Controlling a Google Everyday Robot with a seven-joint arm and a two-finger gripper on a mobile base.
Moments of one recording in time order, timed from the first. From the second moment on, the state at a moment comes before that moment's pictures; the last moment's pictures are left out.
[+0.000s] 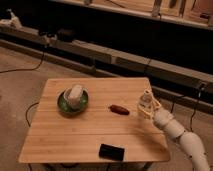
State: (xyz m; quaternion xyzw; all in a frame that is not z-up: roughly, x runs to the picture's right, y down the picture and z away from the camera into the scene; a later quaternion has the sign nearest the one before) arm 0.225 0.083 0.741 0.47 0.13 -0.72 0.50
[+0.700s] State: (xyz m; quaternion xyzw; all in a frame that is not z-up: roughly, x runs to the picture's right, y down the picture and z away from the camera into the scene) arm 0.223 0.085 0.741 0.47 0.13 -0.72 0.49
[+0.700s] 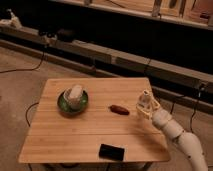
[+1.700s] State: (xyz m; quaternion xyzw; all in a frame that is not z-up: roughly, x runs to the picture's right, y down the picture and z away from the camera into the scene) arm 0.225 0.089 0.747 0.47 0.12 -0.72 0.49
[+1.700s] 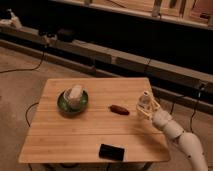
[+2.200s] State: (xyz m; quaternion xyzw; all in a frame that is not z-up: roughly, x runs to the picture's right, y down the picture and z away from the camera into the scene) arm 0.233 0.087 0.750 0.47 0.12 -0.71 0.51
